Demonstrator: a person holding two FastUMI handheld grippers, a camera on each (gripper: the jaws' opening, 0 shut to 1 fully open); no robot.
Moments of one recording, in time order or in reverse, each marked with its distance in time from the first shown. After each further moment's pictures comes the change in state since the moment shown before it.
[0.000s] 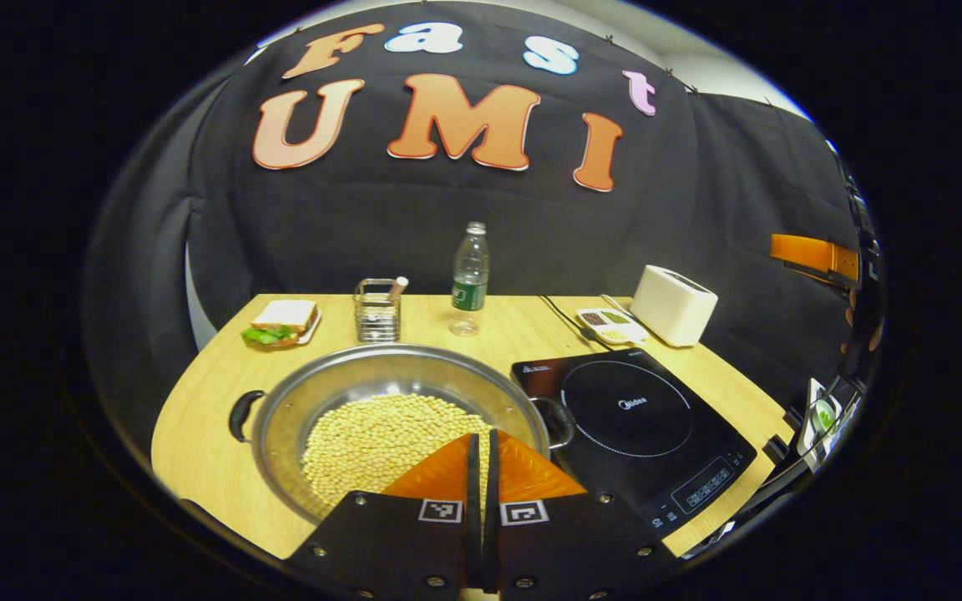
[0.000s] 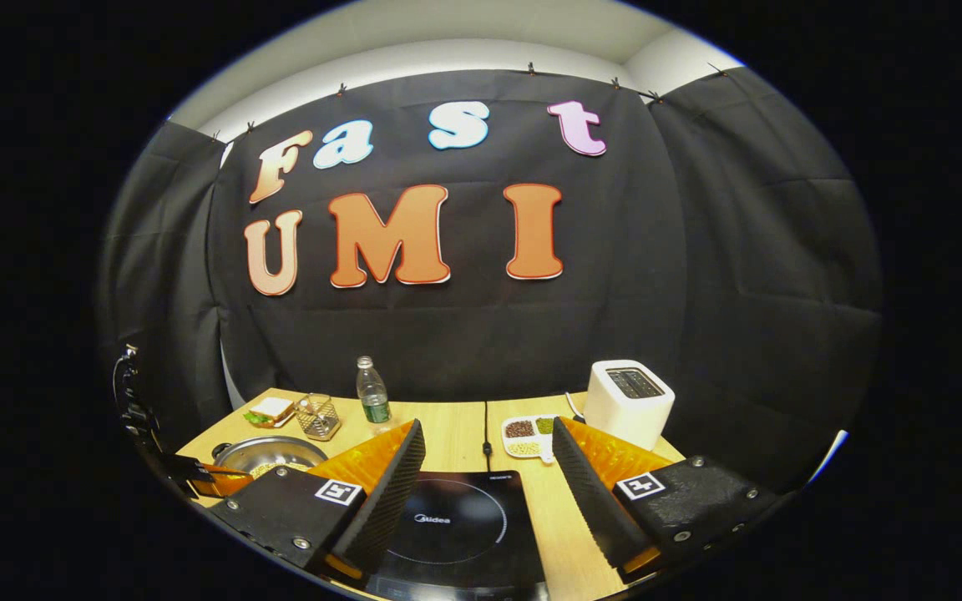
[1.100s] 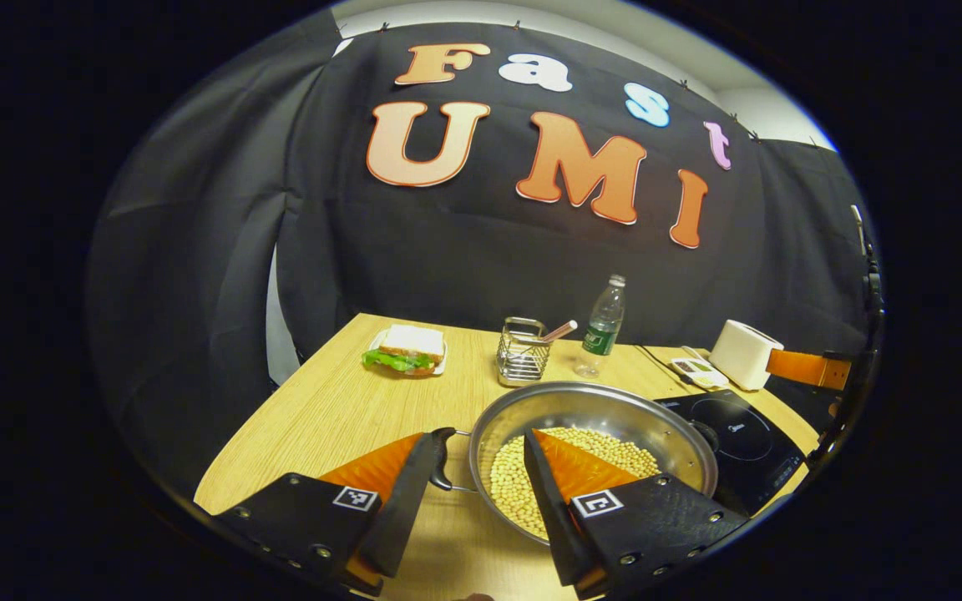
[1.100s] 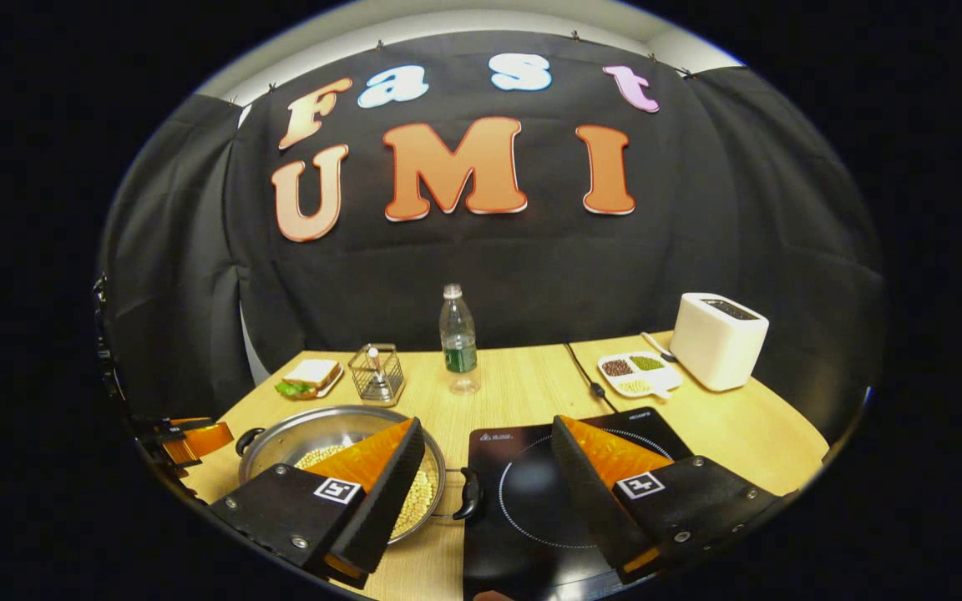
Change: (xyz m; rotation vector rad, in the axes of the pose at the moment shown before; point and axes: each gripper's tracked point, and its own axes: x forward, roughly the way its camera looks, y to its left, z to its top) left arm 0.000 0.194 0.001 -0.083 -0.115 0.147; right arm 0.048 0.176 -0.127 0.013 0.193 0.023
